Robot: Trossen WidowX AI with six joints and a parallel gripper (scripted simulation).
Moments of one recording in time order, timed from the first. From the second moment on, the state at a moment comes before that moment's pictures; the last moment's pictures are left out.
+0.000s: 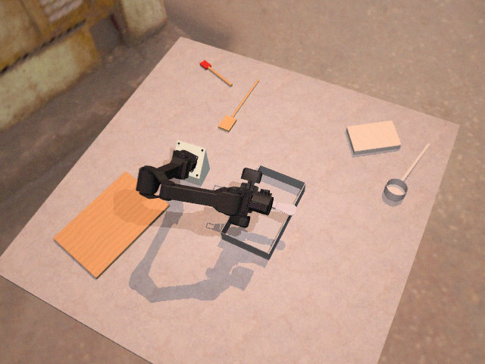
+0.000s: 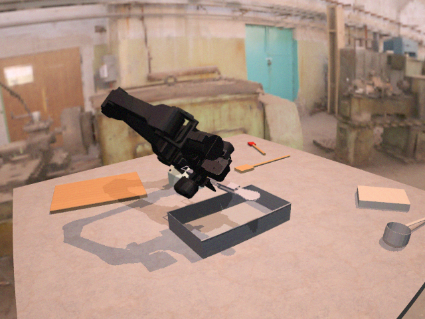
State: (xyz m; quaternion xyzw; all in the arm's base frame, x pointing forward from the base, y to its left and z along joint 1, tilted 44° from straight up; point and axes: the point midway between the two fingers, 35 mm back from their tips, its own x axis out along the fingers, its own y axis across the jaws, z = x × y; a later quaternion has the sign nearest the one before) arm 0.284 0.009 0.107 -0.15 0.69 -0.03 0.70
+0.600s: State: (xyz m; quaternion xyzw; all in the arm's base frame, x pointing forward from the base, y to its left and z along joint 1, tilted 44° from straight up) arm 0.275 0.008 0.103 -0.30 0.65 -0.18 0.68
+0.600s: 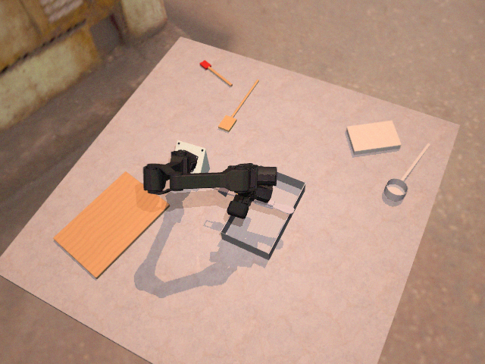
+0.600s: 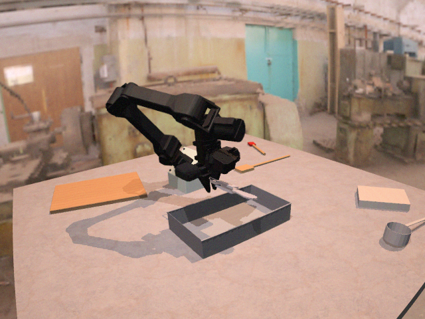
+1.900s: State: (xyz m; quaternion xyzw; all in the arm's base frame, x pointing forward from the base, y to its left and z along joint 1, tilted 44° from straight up) arm 0.235 -0.104 0.187 -0.35 0.66 -0.12 0.65
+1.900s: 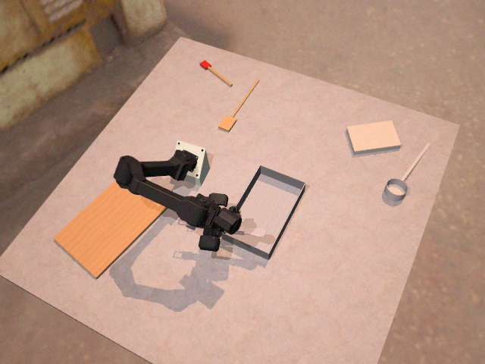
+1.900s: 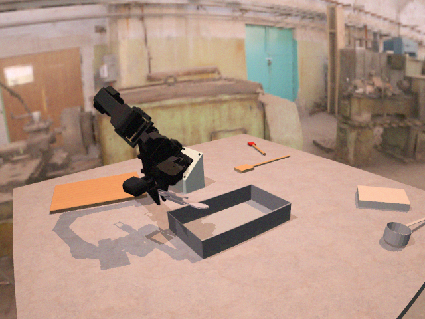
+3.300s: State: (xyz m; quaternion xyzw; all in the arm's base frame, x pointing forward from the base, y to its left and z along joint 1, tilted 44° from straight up) arm 0.118 -0.183 0.253 -0.42 0.68 -0.06 0.60
